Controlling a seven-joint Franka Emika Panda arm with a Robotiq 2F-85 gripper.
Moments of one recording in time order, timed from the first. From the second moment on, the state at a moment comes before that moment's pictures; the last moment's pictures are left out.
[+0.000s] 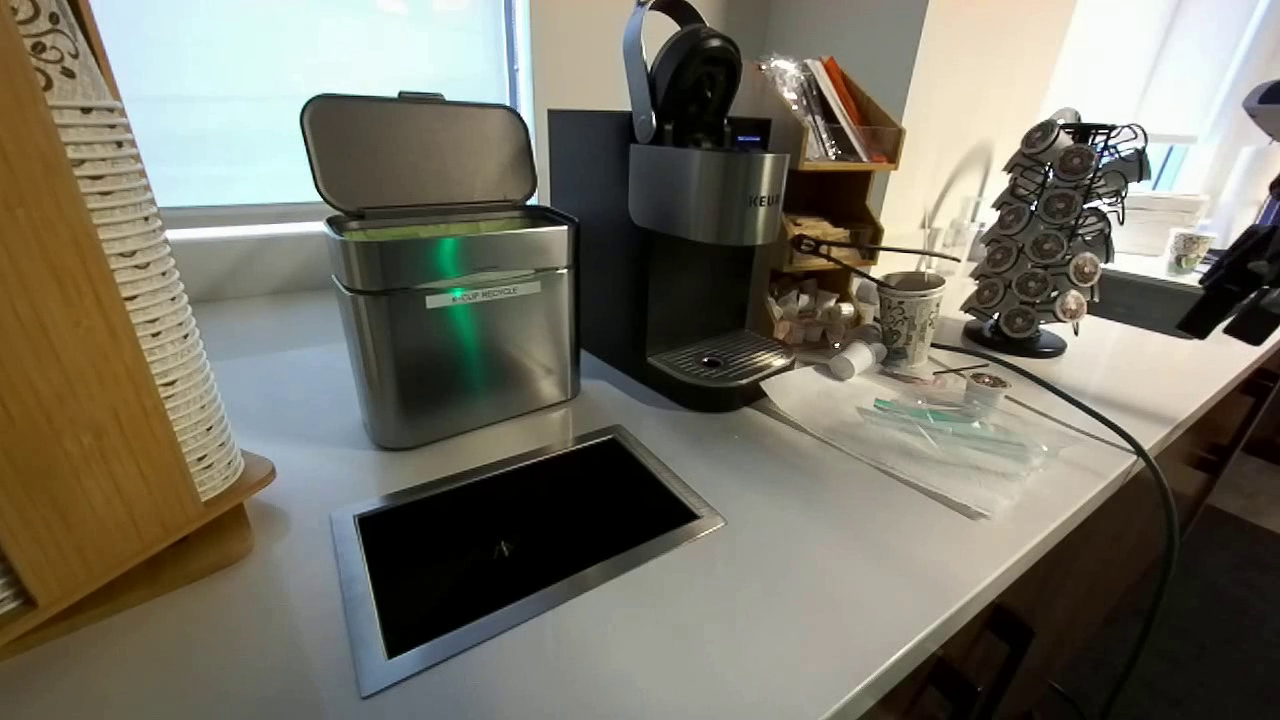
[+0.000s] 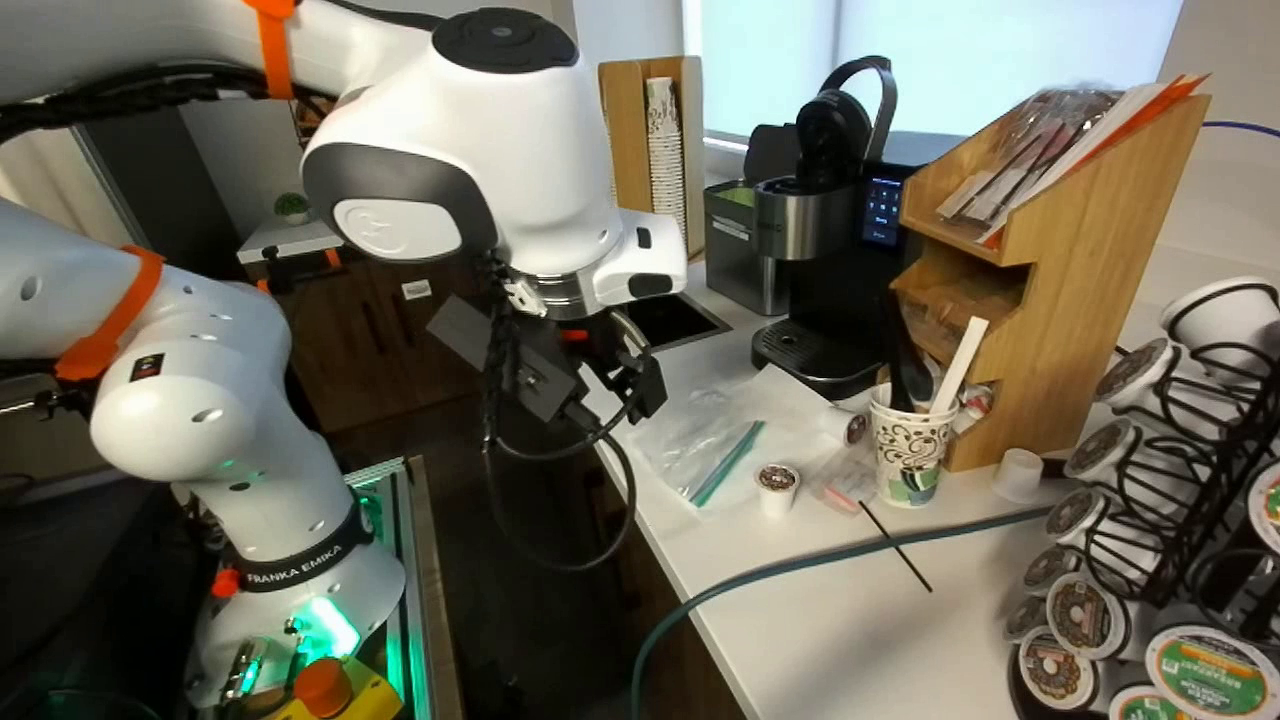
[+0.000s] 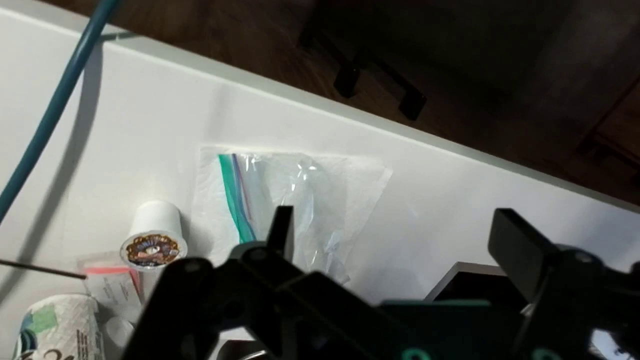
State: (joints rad) arm 0.01 -0.71 -0.57 -2.73 0.05 2.12 -0.88
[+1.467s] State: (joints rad) arm -0.08 -0.19 -0.38 -2.49 0.38 2.56 -1.03
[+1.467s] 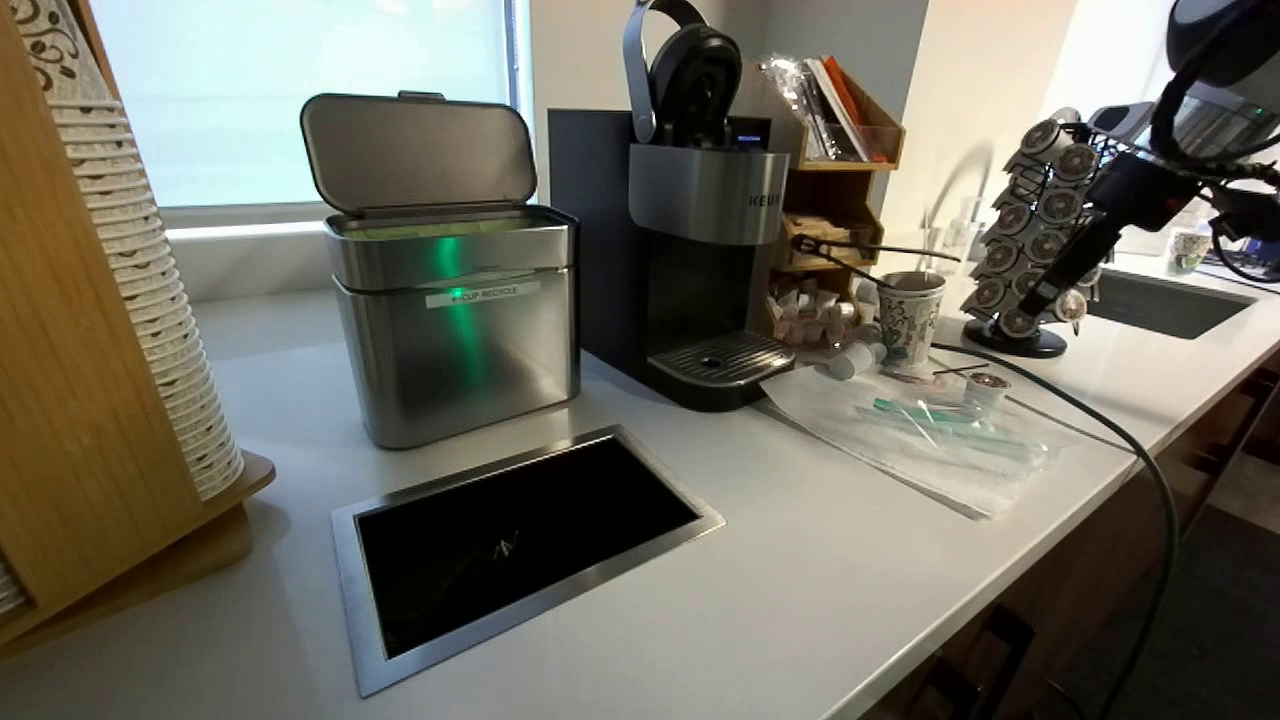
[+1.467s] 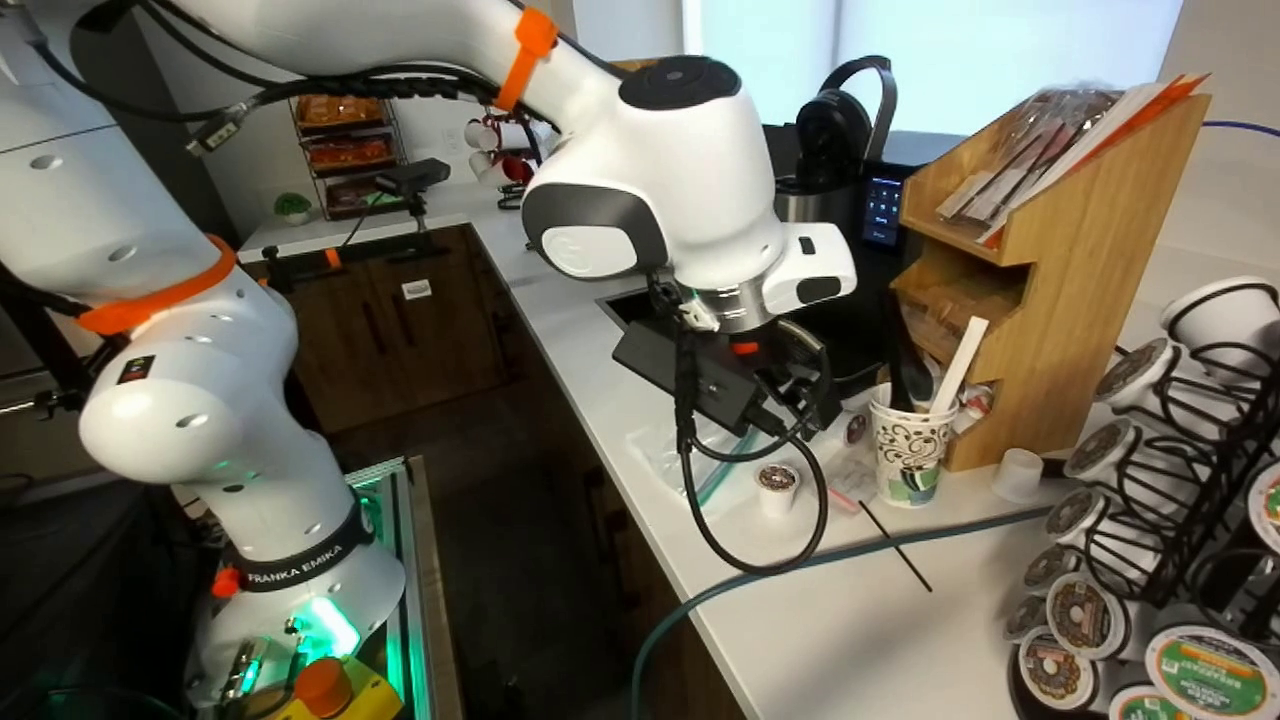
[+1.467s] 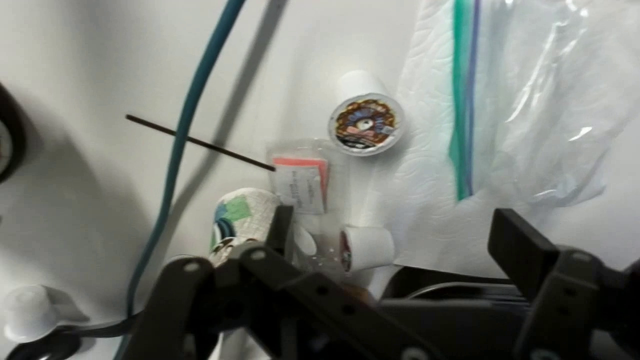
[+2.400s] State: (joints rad) arm -0.11 -0.05 -0.29 -2.52 0.30 2.75 -0.81
